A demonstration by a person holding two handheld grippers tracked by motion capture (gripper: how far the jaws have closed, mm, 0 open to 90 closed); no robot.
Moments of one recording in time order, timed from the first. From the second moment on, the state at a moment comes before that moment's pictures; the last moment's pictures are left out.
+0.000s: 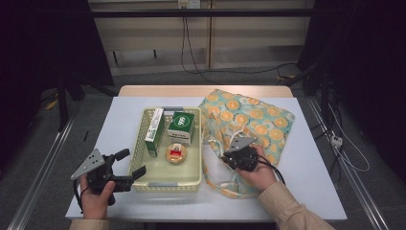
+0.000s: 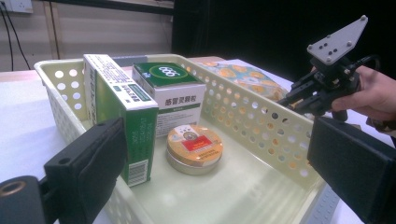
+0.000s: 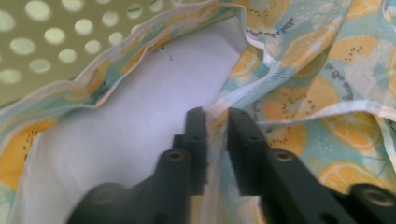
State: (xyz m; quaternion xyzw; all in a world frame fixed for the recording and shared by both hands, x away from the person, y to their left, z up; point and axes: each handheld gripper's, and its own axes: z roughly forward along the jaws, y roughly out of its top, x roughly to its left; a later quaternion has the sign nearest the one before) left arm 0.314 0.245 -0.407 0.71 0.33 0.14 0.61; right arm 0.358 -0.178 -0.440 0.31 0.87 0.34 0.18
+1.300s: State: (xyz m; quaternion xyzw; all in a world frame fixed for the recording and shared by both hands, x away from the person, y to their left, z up) left arm 0.314 0.245 -0.406 0.71 0.33 0.14 0.61; right arm 0.373 -0.206 -0.440 0.35 0.87 0.34 0.12
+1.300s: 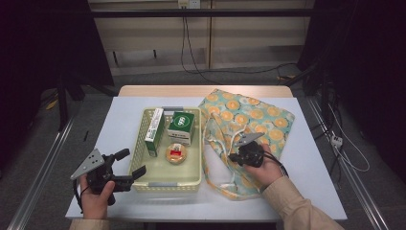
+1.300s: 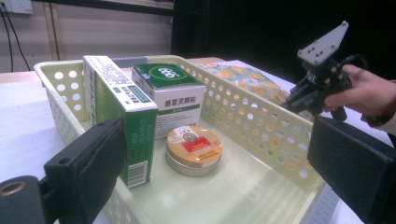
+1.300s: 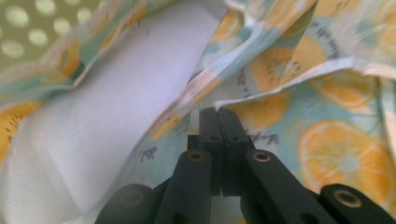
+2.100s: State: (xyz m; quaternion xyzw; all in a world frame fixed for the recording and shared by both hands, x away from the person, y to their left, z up) left arm 0.315 0.246 -0.407 0.71 0.33 0.14 0.61; right arm 0.431 -0.268 -0.447 0.44 0.83 0.28 0.20
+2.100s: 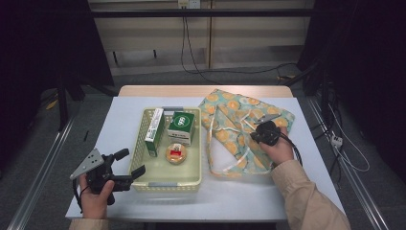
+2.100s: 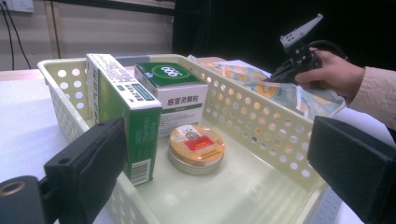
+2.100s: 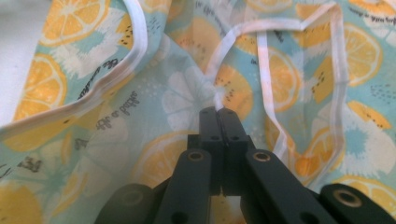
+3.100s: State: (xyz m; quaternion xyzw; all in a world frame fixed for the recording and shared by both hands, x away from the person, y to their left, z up) left arm 0.316 0.244 -0.408 0.71 0.33 0.13 0.61; right arm 0.429 -0.234 -0.428 0.47 0.79 0.36 0.15
